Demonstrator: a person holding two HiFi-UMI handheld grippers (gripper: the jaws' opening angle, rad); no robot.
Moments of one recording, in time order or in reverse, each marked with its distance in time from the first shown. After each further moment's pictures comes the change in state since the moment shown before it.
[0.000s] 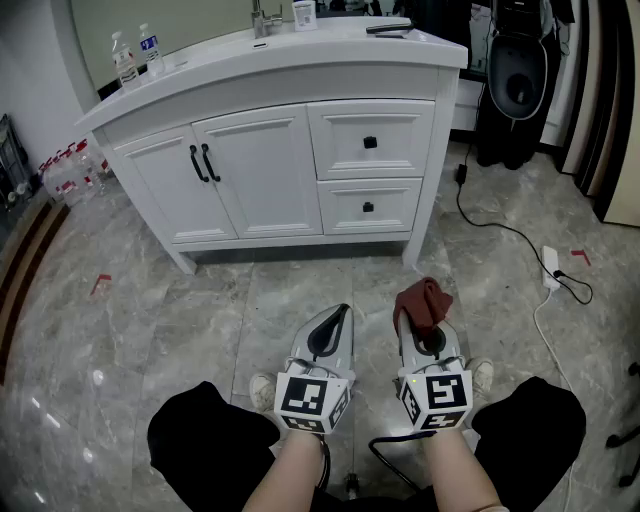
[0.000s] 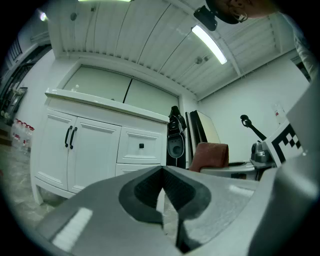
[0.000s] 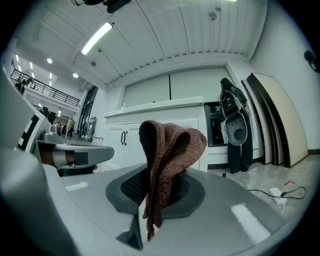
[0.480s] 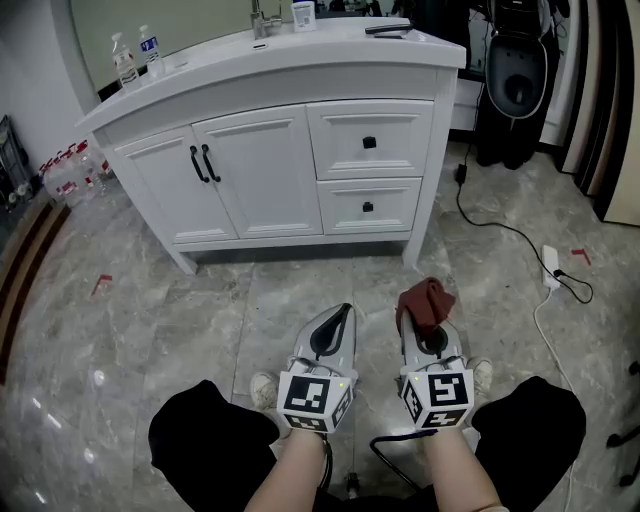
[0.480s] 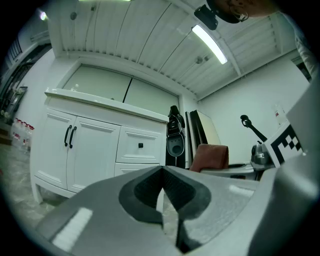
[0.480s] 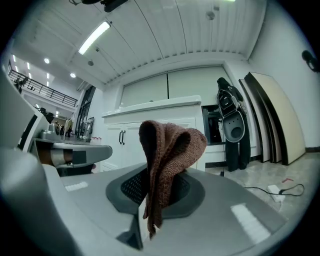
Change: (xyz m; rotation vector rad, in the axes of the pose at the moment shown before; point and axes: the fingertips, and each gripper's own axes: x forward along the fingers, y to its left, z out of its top) left arm 0.001 -0.005 -0.001 -0.008 0.005 -0.002; right arm -0.003 -0.006 -0.004 0.019 0.010 -0.020
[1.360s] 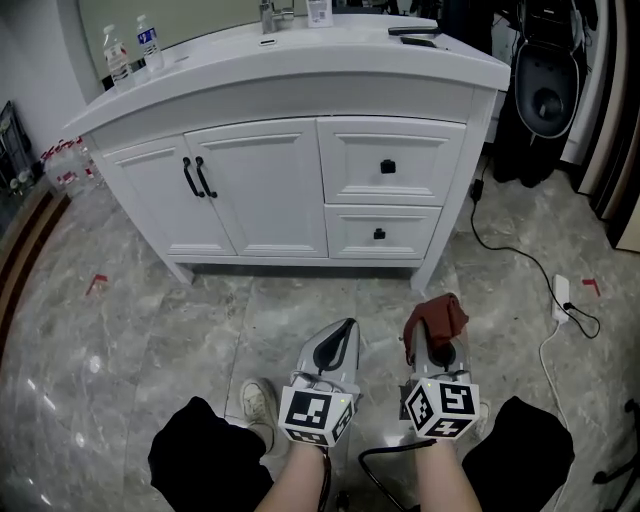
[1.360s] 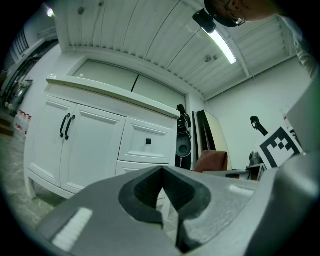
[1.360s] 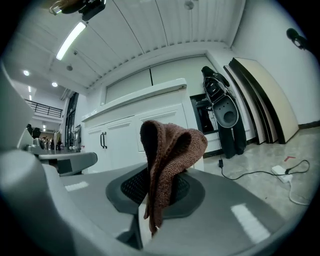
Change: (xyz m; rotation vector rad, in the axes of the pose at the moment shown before) left arm 0.075 0.048 -0.022 -0.056 0.002 0.043; right arm 0.092 -0.052 -0.021 0.184 0.037 -0.066
